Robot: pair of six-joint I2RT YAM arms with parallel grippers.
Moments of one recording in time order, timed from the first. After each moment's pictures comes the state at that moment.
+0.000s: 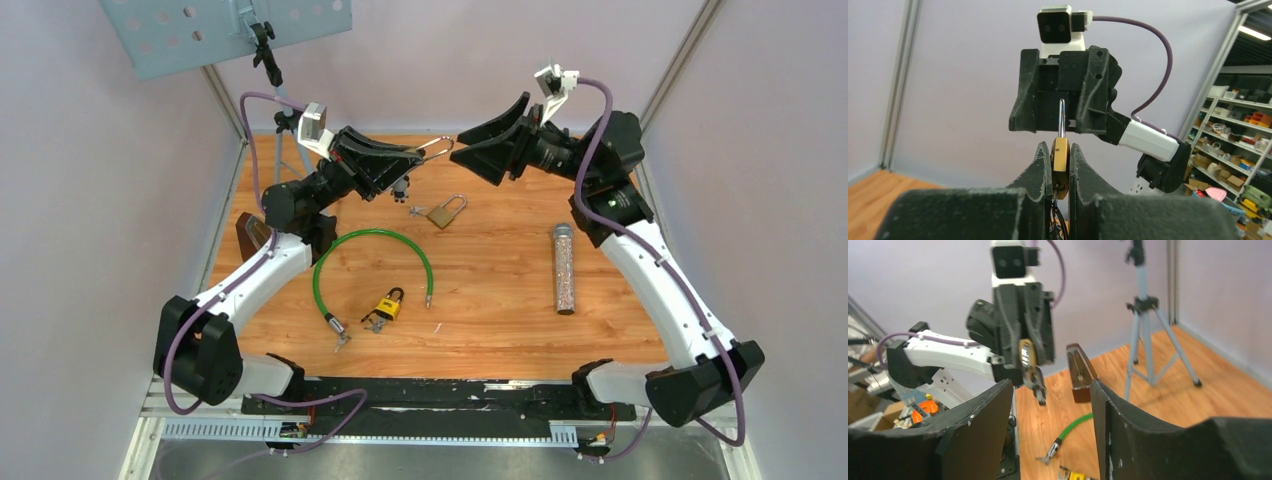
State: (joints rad) left arm -0.45 1.35 1.00 1.30 0.71 -1.09; right arm 0.47 1.26 1.42 0.19 -0.81 0.50
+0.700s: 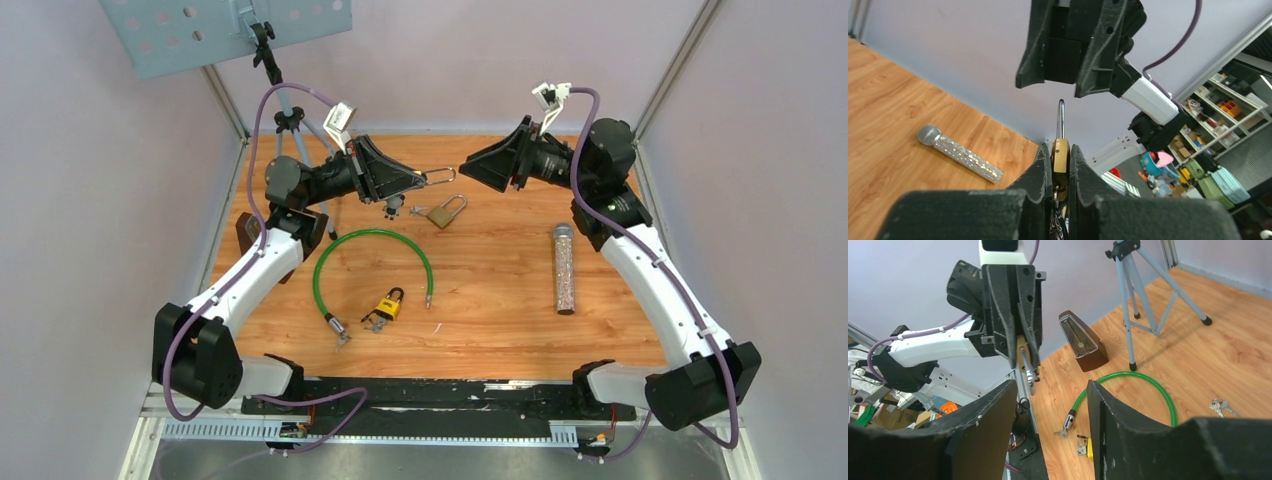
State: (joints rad) left arm -0.37 1.33 1.04 0.81 0.96 -1.09; right arm 0.34 1.25 1.32 0.08 -0.87 0.63
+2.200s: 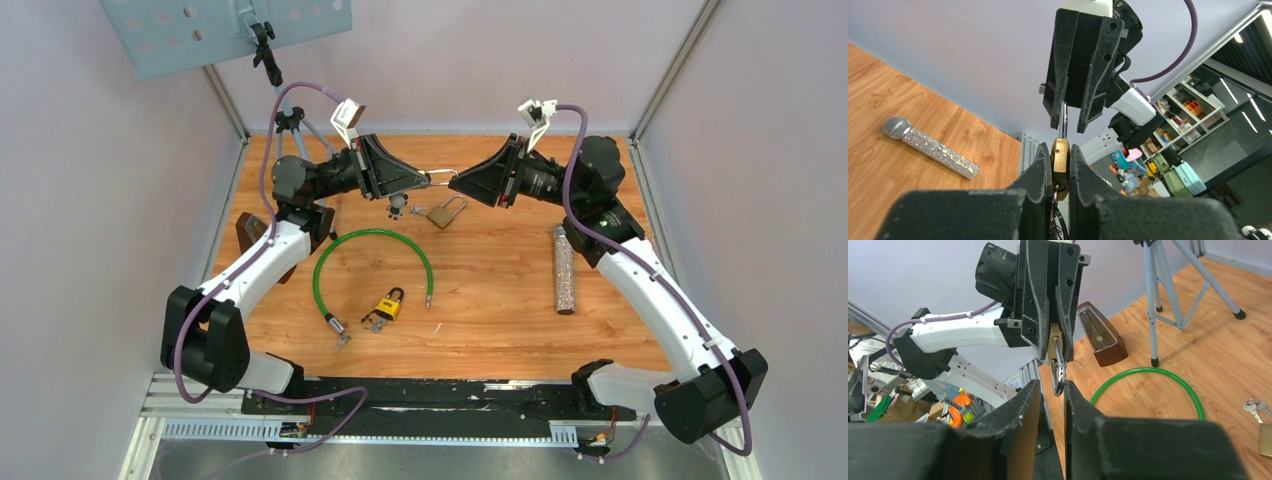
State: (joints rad) left arm -0.37 1.40 1.06 0.95 1.02 -1.28; right arm 0.44 1.20 1.24 0.11 -0.81 0.65
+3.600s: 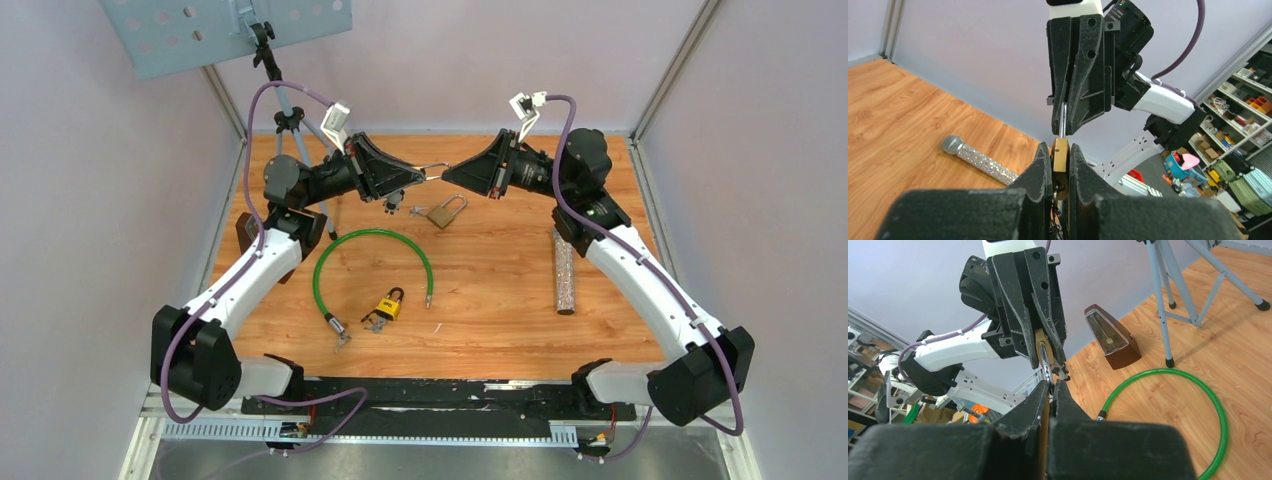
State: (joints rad) left arm -0.38 1.32 1.04 0.79 0.94 -1.00; right arm 0.46 1.29 1.26 0.18 -0.82 0.77
